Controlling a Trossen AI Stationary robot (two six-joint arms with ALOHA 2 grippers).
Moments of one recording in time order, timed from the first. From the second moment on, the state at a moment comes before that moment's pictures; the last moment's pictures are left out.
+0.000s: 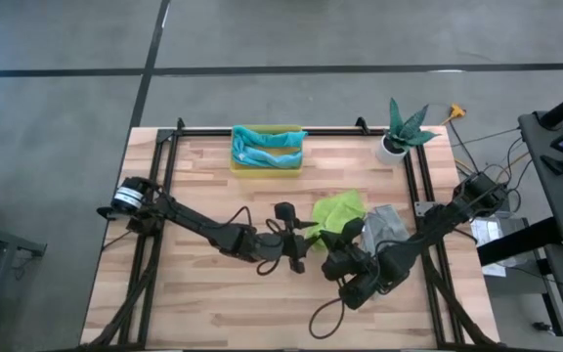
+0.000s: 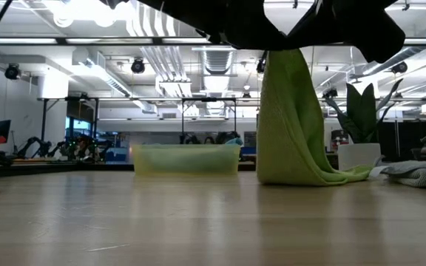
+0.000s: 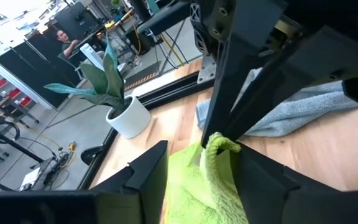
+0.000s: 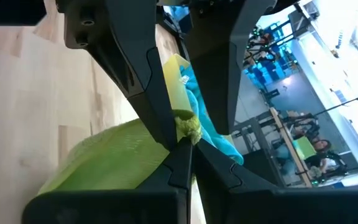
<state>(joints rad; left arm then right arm) -0.31 1.84 1.19 0.41 -0.68 0.35 0.64 1.66 1.07 -0.47 1.21 0.11</state>
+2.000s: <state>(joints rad) -0.53 1.70 1.19 0.30 -0.97 0.45 0.59 1.66 0.92 -0.48 1.09 0.22</state>
